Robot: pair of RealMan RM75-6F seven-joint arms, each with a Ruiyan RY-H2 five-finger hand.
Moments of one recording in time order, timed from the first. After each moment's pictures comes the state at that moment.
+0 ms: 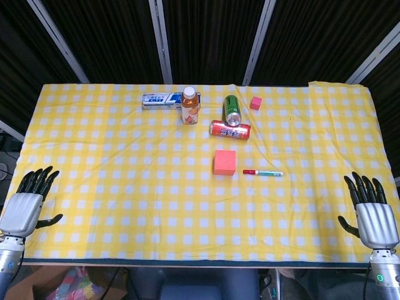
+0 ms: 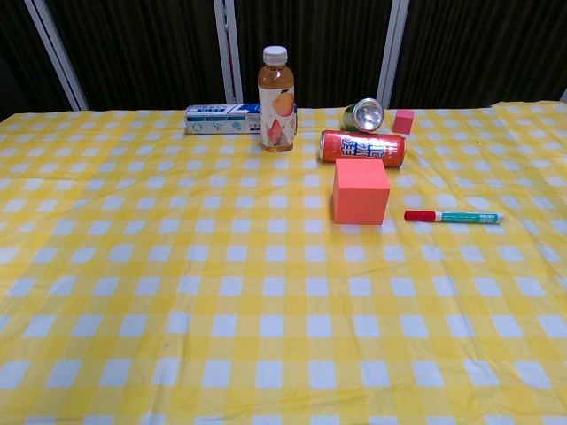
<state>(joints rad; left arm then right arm) -0.17 -1.18 -0.02 -1.59 1.49 1.40 0.13 0.10 -1.14 0.07 -1.57 -1.48 1.47 -0.15</state>
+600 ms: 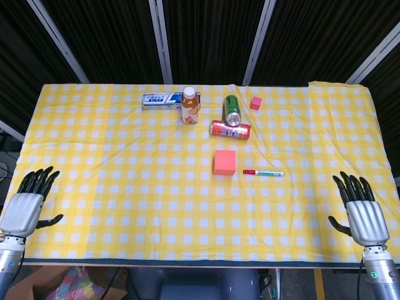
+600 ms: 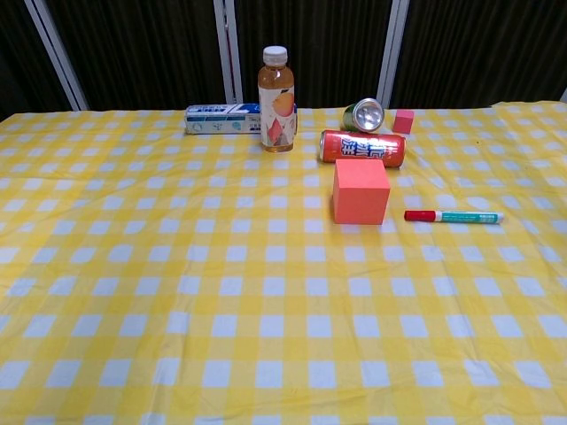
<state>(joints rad) -0.17 -1.18 -0.02 -1.60 1.48 1.39 0.14 0.14 -1.12 0.07 -1.63 -1.48 1.40 -0.12</state>
